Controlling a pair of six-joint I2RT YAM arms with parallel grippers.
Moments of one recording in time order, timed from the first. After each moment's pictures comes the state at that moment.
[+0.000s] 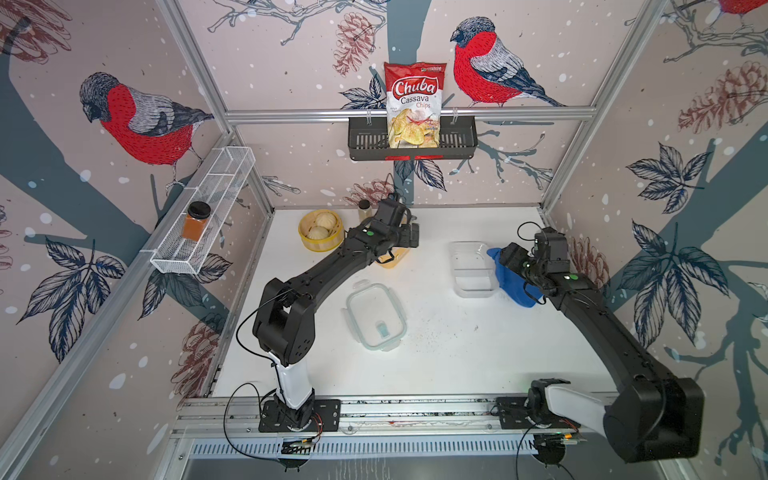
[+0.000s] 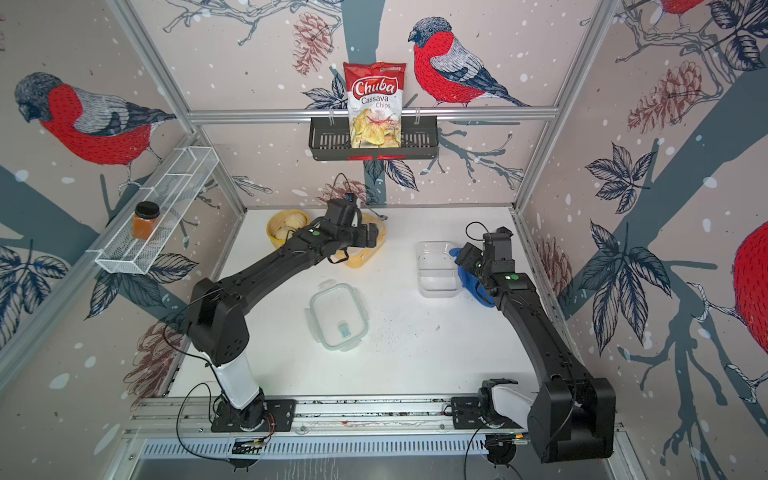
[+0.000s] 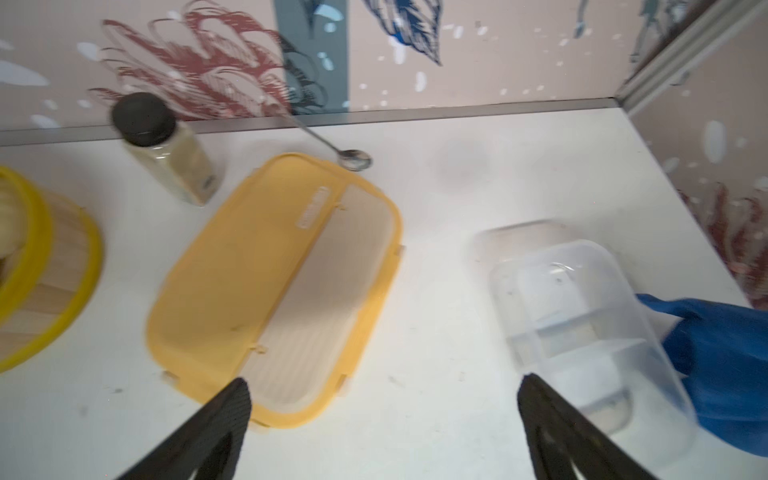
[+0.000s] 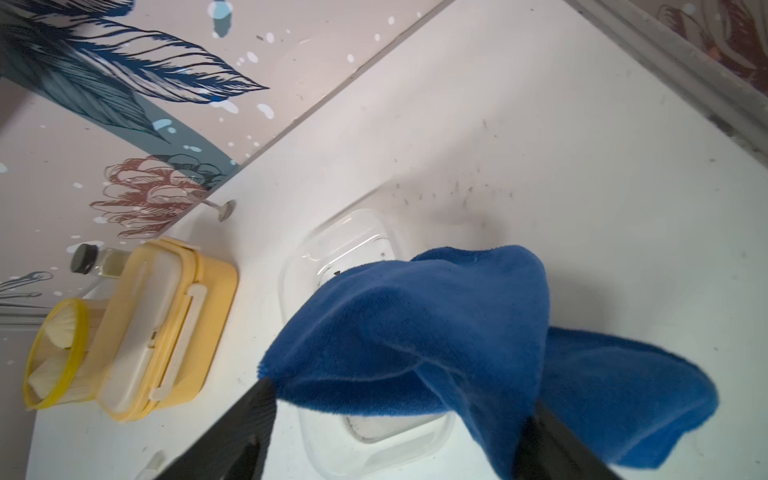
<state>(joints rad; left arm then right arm) -0.54 1.81 1.55 -0.44 -0.11 -0.33 0.16 1.17 0.90 -0.40 0.02 0.58</state>
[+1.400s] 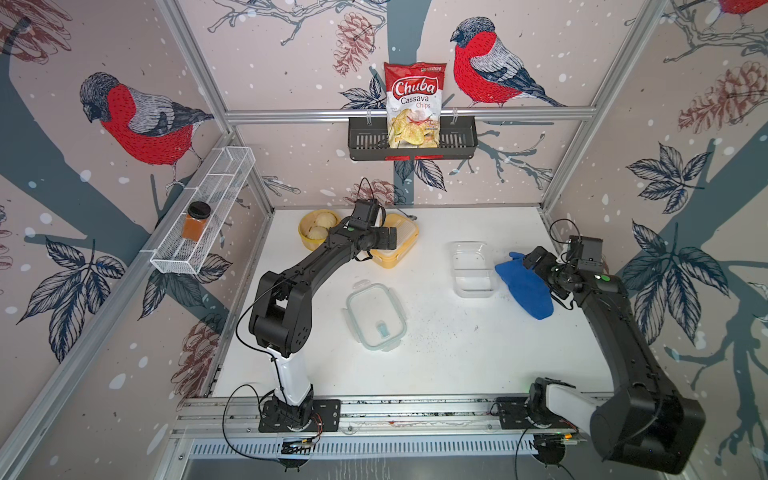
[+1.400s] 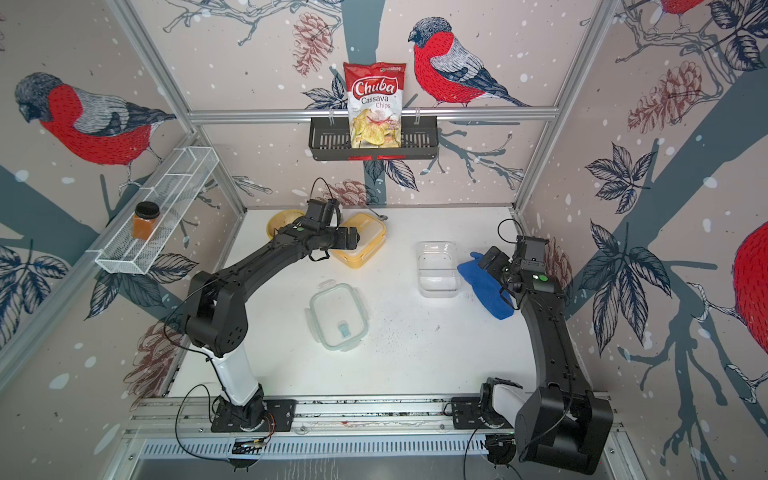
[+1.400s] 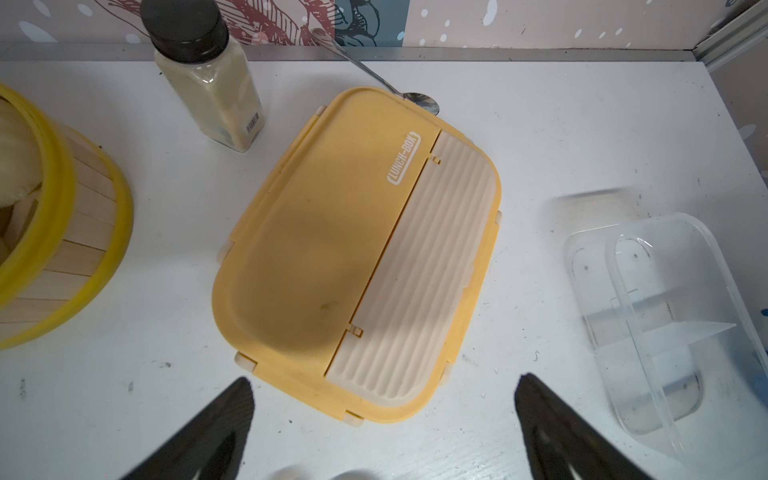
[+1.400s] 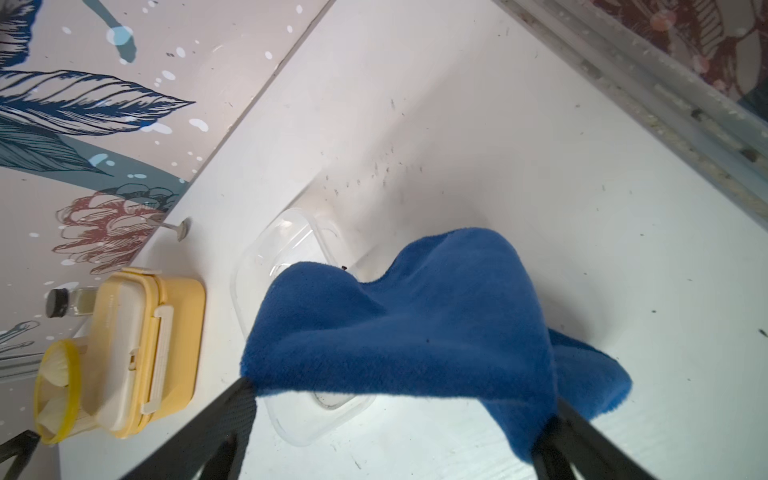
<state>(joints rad) -0.41 1.84 1.50 -0.45 0.06 -0.28 -0.14 1.15 0.94 -0.66 -0.13 0.52</state>
